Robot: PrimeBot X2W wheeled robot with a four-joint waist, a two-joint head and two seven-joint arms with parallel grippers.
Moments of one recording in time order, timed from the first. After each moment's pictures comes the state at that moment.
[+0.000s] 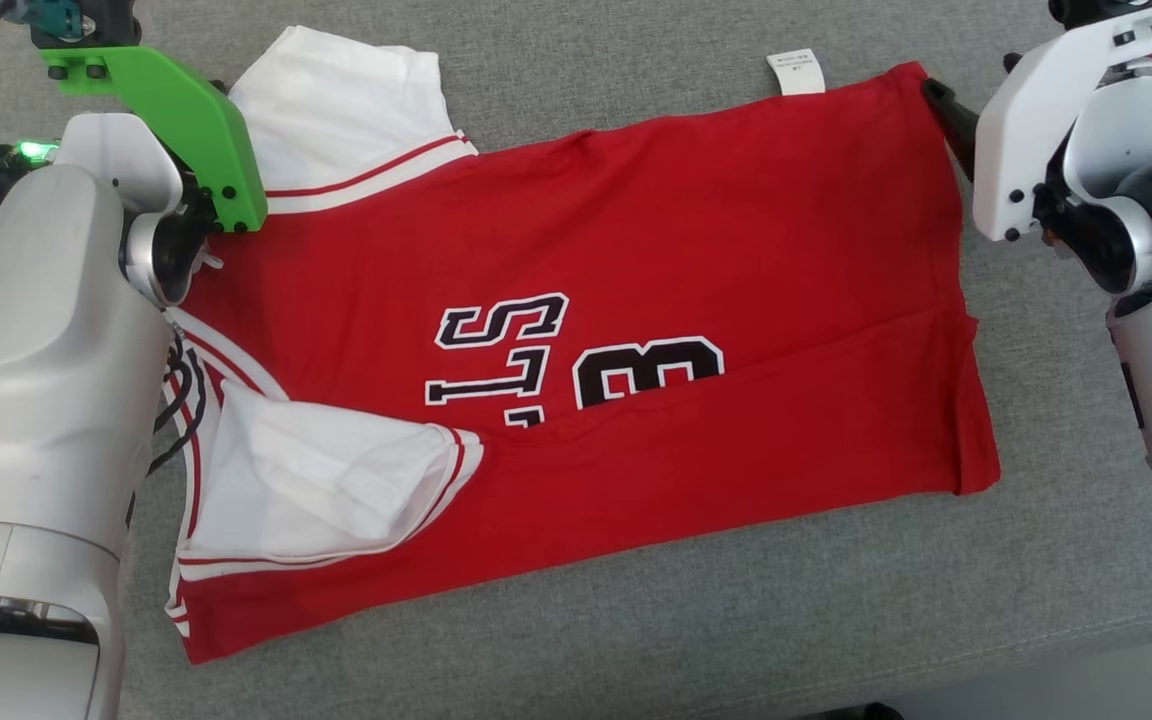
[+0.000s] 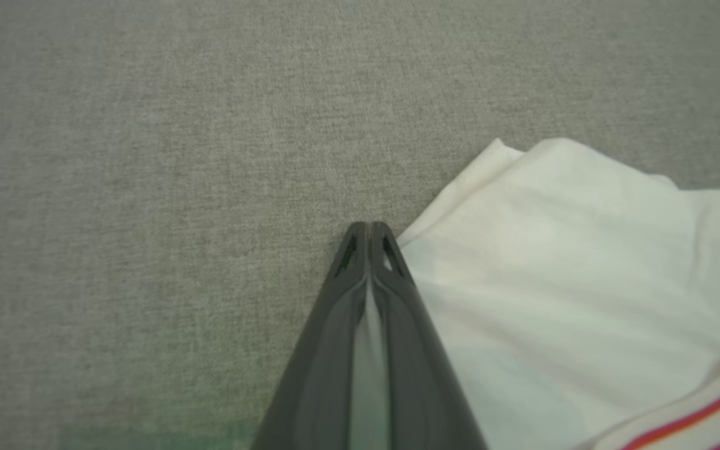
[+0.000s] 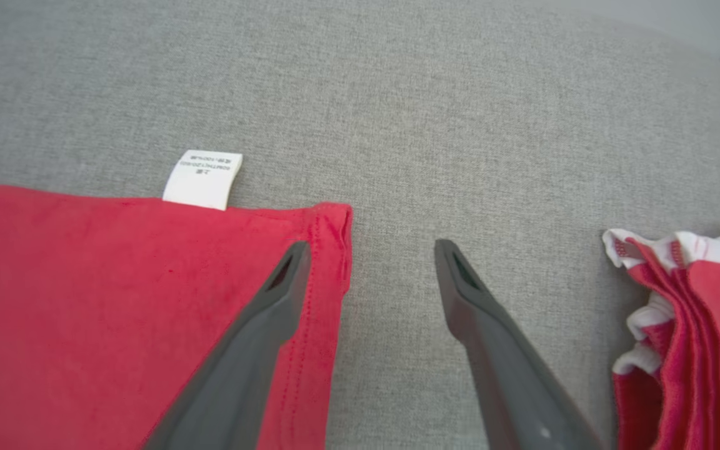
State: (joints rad) left arm -1.09 0.23 -0.39 0.94 -0.54 -0.01 0.36; right arm -0.85 -0.33 0.19 0.33 0.33 0.13 0.70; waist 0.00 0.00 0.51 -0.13
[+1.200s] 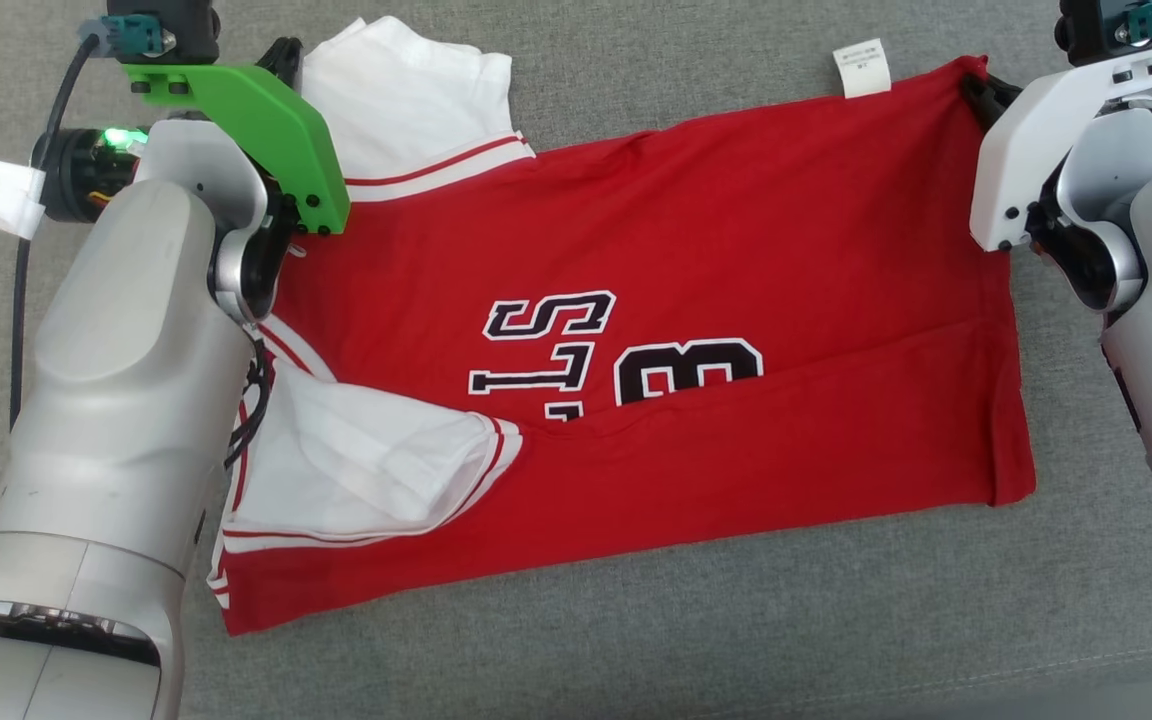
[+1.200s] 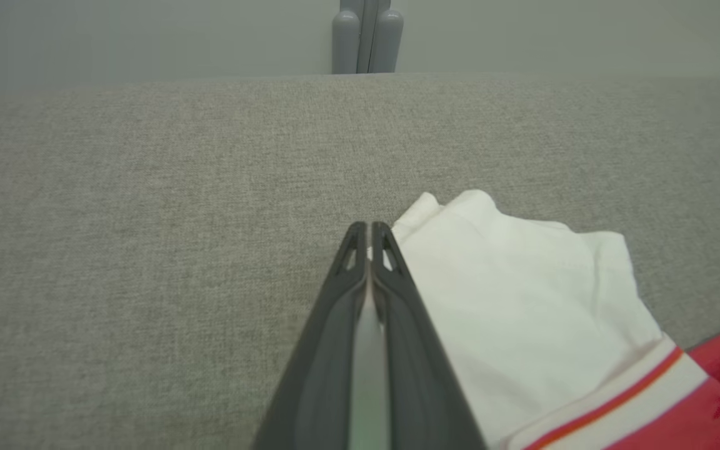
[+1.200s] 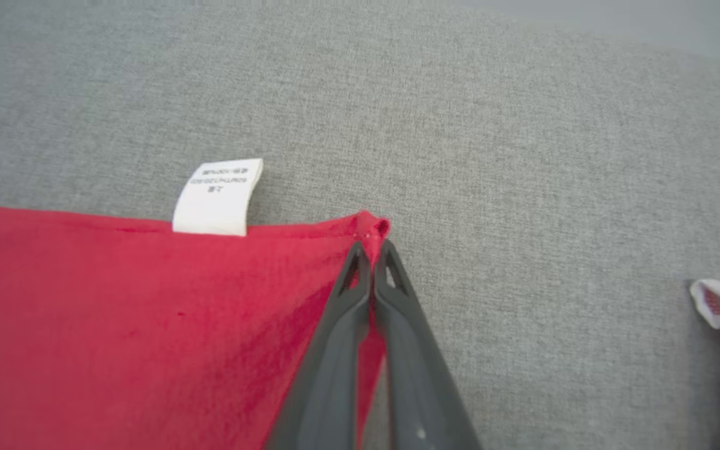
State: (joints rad) left arm -1.05 0.16 -0.42 0.86 -0.55 -0.01 0.16; right arm -0.91 -0.36 0.31 0.61 0.42 0.13 0.38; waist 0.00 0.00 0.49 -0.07
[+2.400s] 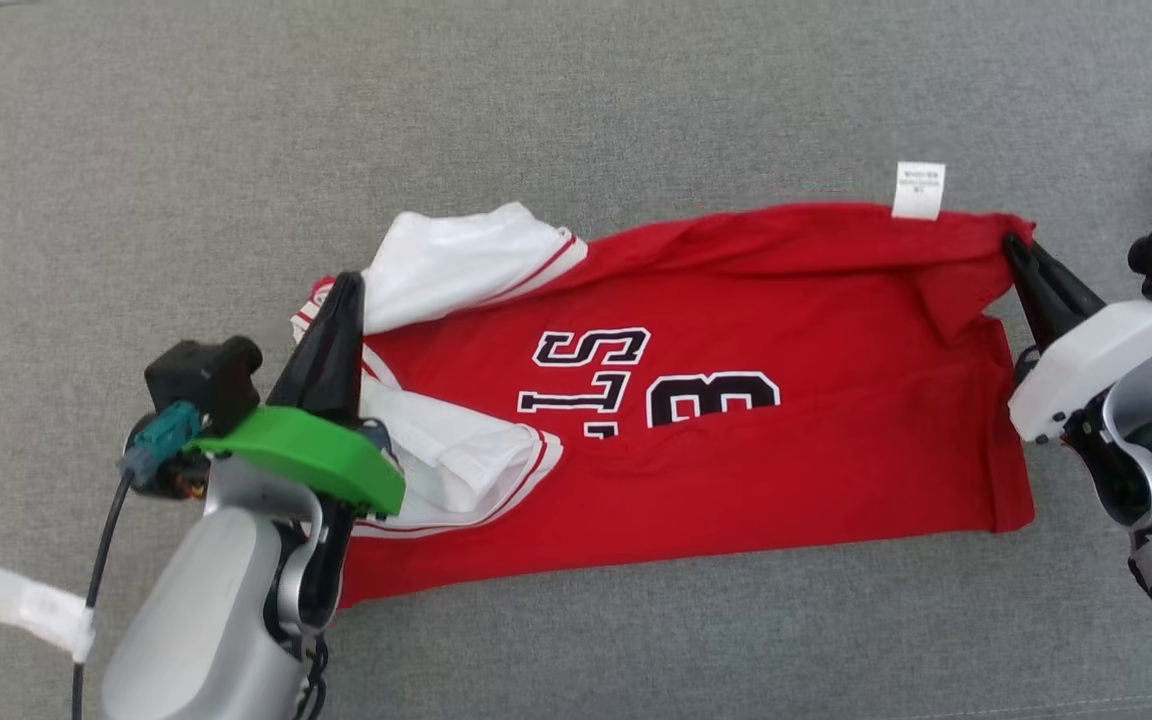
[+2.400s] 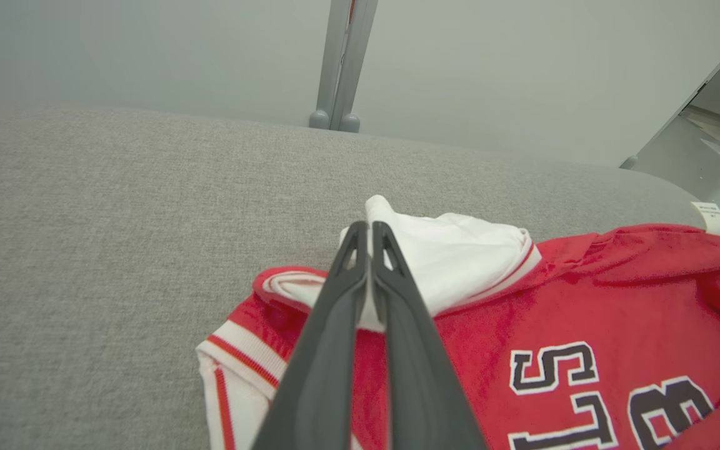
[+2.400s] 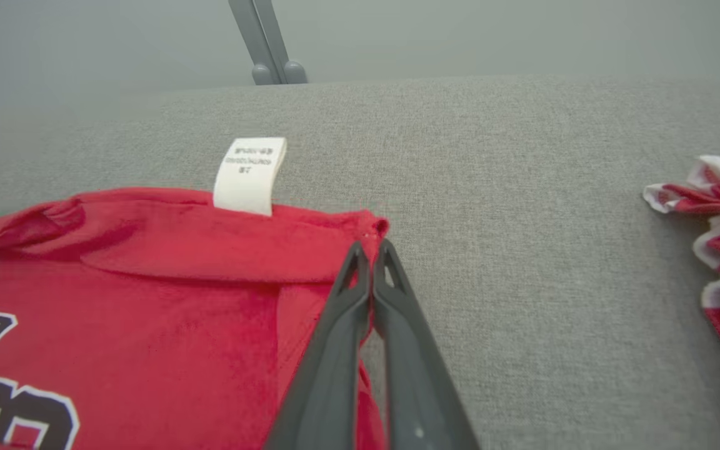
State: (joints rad) left arm -0.45 0.22 -0.42 0.31 -0.61 0.02 -0.15; right arm -0.49 -0.44 0.23 0.40 0.57 0.13 0.03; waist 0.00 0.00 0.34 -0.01
